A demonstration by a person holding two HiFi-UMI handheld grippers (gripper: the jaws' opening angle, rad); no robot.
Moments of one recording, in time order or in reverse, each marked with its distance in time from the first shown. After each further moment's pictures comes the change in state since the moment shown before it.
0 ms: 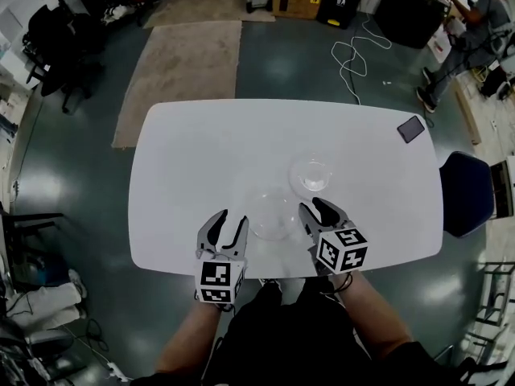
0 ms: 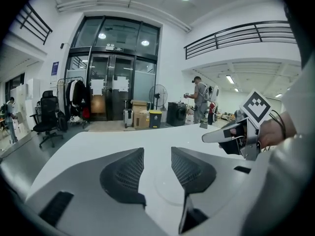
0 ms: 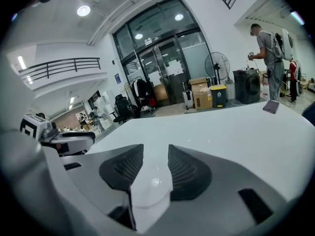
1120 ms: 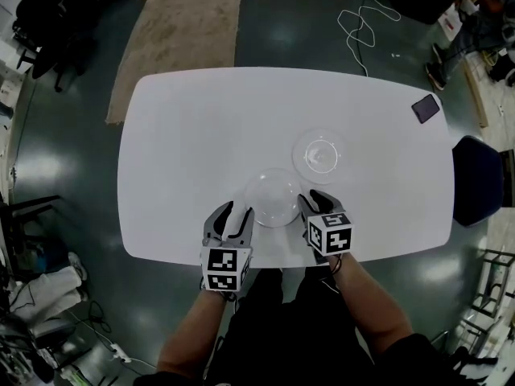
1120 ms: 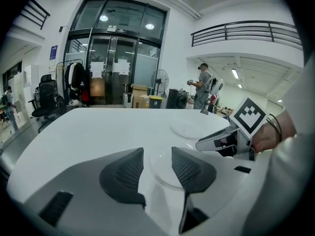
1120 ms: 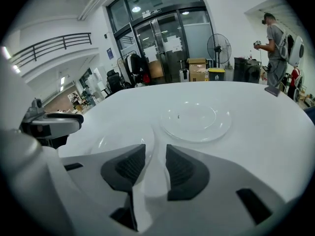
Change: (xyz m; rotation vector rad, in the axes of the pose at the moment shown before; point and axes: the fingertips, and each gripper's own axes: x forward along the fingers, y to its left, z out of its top) left arm 0.044 -0.005 -0.083 -0.066 0.171 -0.018; right arm 0.060 -0.042 -0.101 -0.045 0.265 -0.095
